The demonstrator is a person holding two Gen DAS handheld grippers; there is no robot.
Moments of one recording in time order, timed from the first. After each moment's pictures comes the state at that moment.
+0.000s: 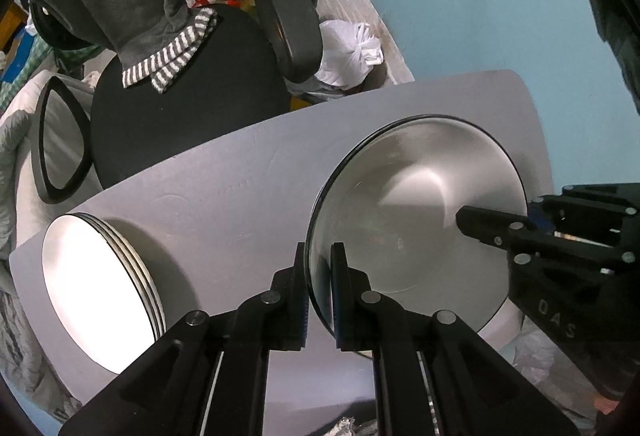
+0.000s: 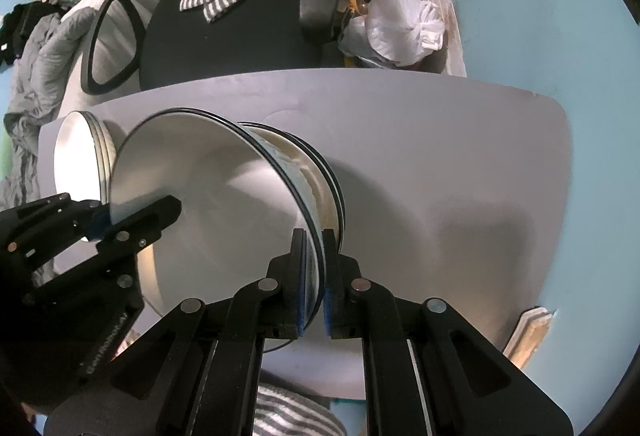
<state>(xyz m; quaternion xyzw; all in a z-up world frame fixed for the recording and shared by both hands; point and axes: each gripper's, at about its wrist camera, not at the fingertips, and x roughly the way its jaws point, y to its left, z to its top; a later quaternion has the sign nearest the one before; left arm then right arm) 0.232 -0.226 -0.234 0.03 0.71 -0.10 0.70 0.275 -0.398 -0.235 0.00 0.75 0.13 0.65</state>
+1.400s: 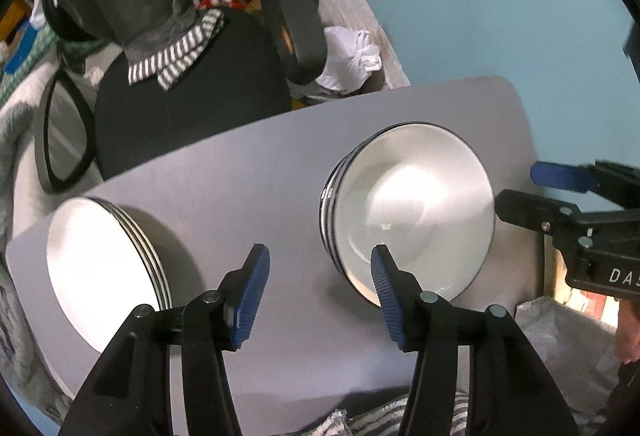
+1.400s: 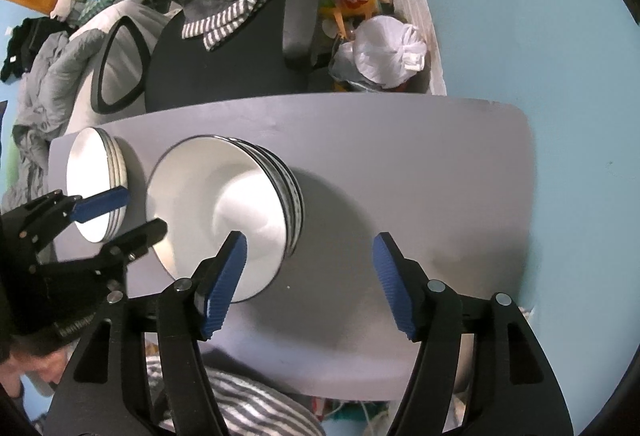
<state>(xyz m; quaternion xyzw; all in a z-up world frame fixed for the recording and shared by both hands) 0.225 -0.206 -0.221 0.00 0.70 -0.09 0.71 0.270 -0.433 -0.207 0.01 0.72 0.13 0.68</state>
